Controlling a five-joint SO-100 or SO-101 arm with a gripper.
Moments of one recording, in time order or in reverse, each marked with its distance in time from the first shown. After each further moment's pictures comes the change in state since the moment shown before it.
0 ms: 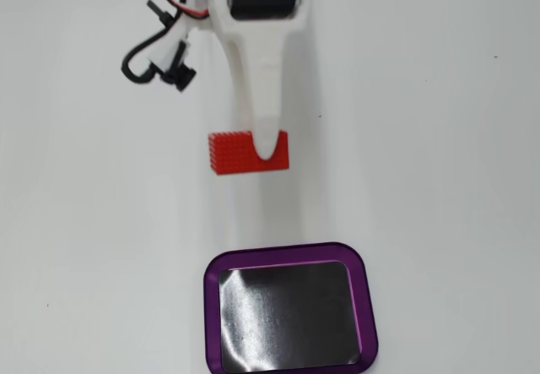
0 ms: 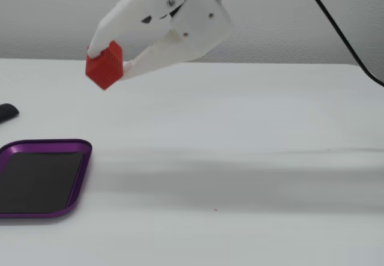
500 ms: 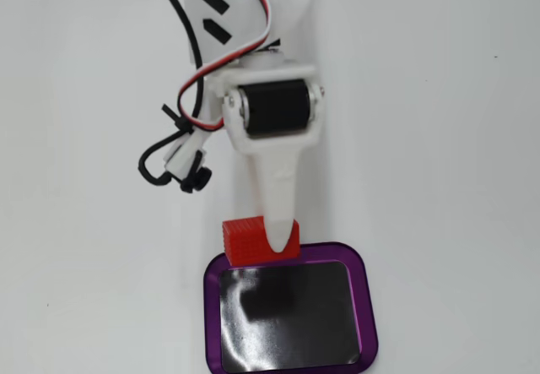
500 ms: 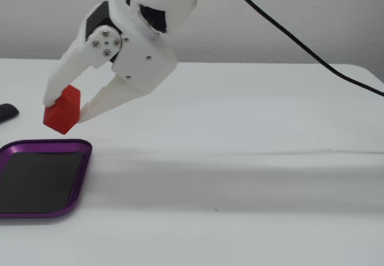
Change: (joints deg) arm -0.3 -26.6 -27.2 7.6 0.0
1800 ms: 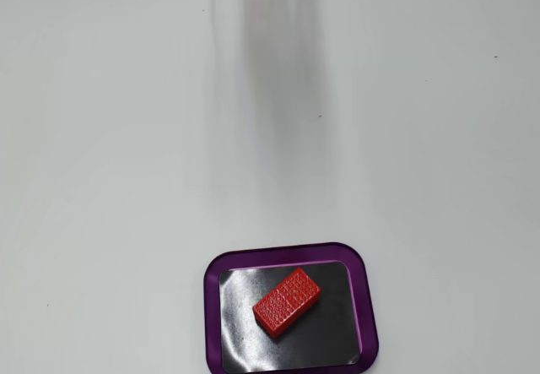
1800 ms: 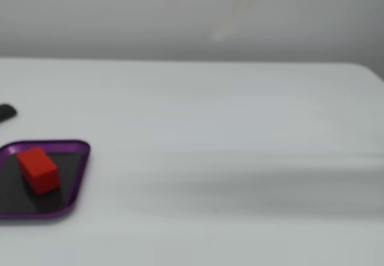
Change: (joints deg) arm 0.4 33.9 -2.1 57.2 8.5
